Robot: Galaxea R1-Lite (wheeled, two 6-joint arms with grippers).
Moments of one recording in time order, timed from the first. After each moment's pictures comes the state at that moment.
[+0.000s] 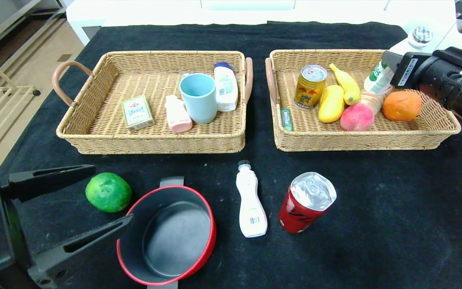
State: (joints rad) left arm -0.36 0.96 -0.58 -0.29 -0.32 0.21; right arm 0.23 1.65 -1.21 -0.68 -0.16 0.01
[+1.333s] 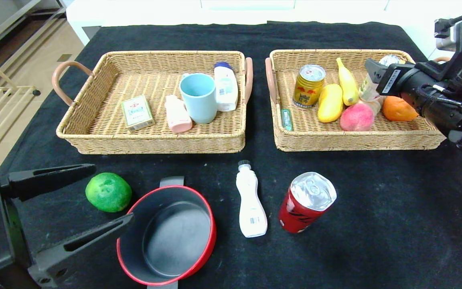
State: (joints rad) left arm -0.36 0.96 -0.58 -0.29 -0.32 0.21; right arm 0.21 1.77 -1.19 -0.84 -0.17 0.04
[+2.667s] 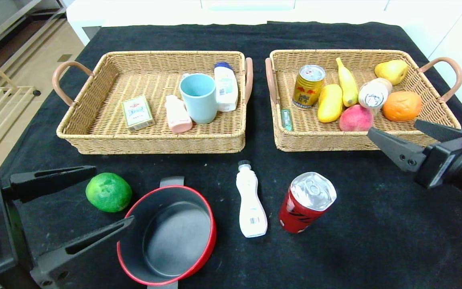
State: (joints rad) left arm -0.36 0.96 -0.57 -0.29 -0.32 0.22; right arm 0.48 1.29 -0.64 -0.72 -0.15 0.00
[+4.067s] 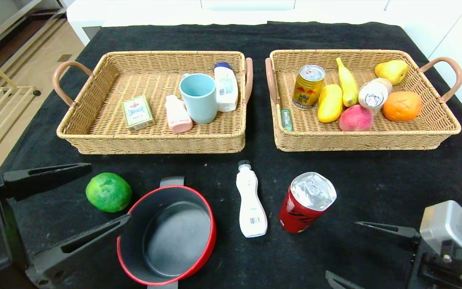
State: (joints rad) left arm -0.36 0.95 -0.58 -0.29 -0.31 0.24; right arm 0.78 1.26 -0.35 -0.62 0.00 -0.07
